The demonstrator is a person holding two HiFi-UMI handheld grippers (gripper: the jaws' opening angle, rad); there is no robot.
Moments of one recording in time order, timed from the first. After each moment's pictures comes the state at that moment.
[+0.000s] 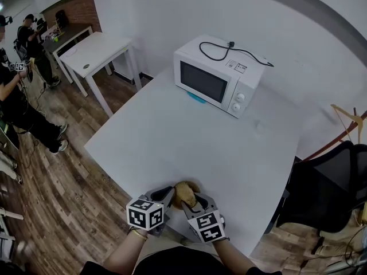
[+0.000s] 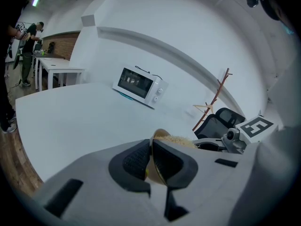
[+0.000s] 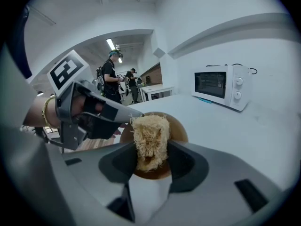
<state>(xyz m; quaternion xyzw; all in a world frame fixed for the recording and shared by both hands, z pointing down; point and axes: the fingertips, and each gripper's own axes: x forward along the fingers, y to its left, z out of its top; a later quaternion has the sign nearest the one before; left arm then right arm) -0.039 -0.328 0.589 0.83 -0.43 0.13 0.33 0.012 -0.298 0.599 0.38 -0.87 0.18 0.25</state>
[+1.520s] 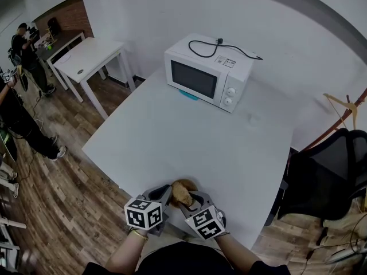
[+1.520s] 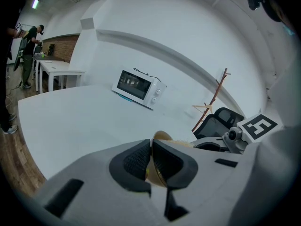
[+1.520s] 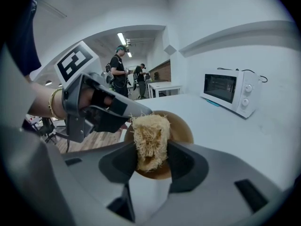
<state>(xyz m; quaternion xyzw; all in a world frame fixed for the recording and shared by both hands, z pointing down) -0.036 -0.316 0.581 0.83 -0.44 0.13 0.32 0.007 -0.277 0.591 0.33 -0.89 0.14 0.30</state>
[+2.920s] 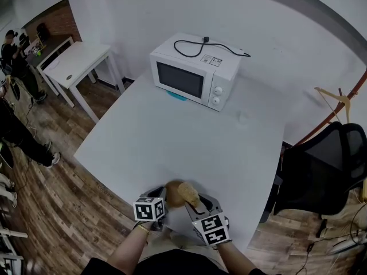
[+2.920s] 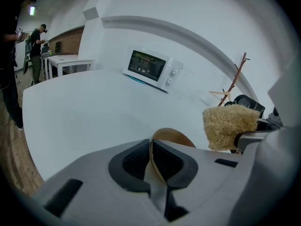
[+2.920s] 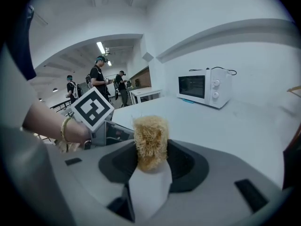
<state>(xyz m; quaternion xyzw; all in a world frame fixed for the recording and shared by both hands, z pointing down) -0.032 -0.331 0.668 0.78 -0.47 0.21 0.36 0.070 -0.276 0.583 0.44 -0.84 0.19 0.23</state>
